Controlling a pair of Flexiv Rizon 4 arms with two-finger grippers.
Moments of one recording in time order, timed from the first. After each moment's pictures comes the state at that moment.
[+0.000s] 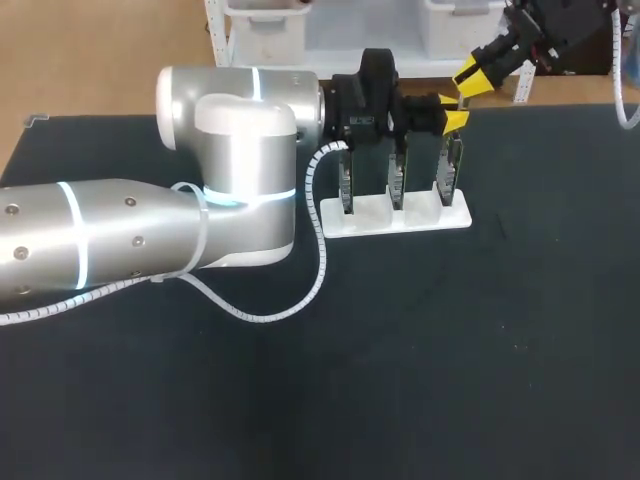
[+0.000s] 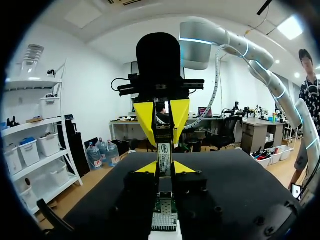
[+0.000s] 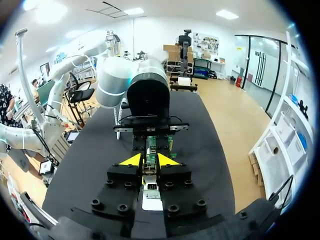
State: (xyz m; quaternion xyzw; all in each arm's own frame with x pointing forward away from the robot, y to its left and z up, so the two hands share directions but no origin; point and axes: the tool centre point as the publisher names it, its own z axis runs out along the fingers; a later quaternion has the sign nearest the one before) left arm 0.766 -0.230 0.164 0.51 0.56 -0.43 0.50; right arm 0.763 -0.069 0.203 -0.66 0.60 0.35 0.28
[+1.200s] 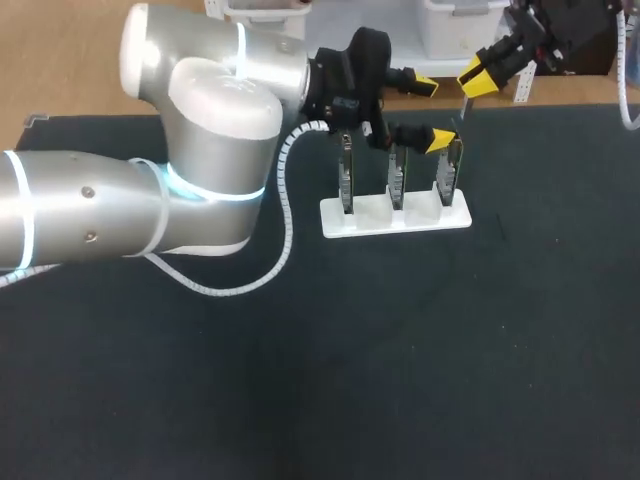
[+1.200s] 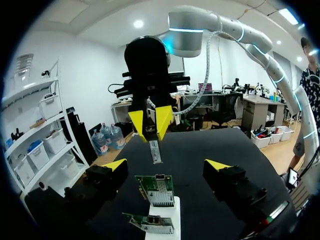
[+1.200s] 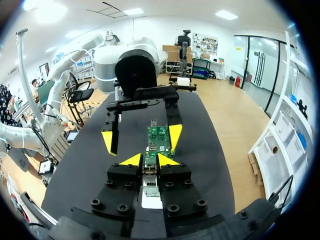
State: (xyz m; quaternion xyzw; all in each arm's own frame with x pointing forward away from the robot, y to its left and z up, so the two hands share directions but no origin) left arm 0.747 -0.194 0.176 0.57 0.60 -0.34 0.45; right arm 0.764 -0.076 0.201 -0.66 0.60 0.35 0.28
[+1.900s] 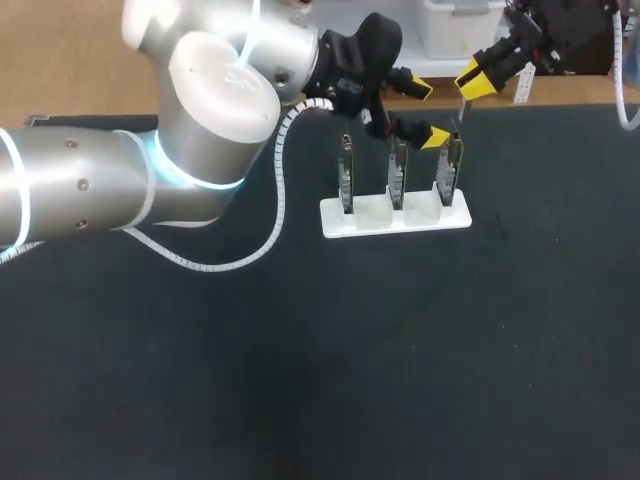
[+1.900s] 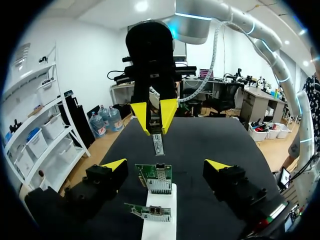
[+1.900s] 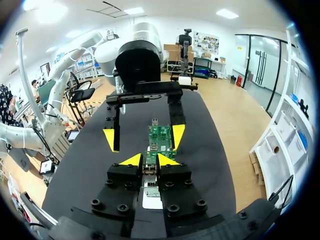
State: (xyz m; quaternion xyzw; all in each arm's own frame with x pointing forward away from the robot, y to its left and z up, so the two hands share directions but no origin) left arm 0.752 -0.186 0.173 0.59 0.64 -0.31 0.39; right arm 0.763 -0.073 0.198 -0.66 0.60 0.35 0.27
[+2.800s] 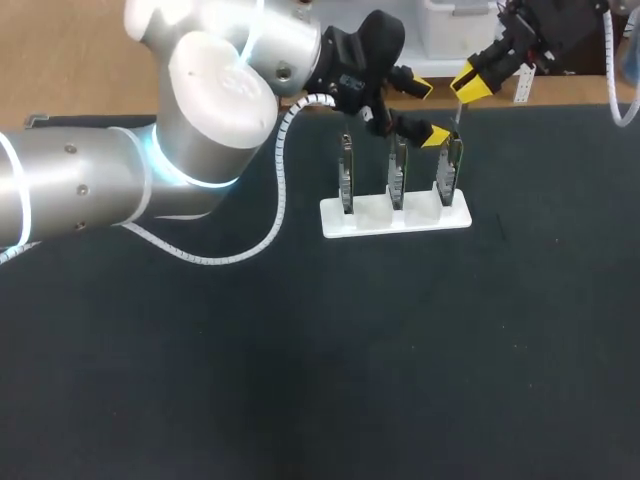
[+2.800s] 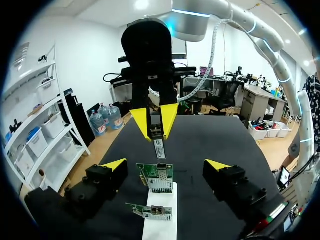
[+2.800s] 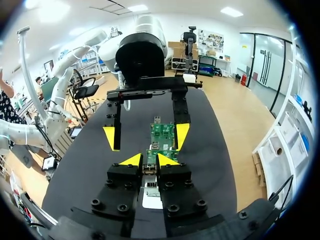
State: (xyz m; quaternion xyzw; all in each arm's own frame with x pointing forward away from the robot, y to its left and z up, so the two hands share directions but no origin) left arm 0.753 -0.186 0.173 0.59 0.64 -0.31 0.38; right arm 0.764 -0.068 0.194 -0.68 0.59 0.35 0.26
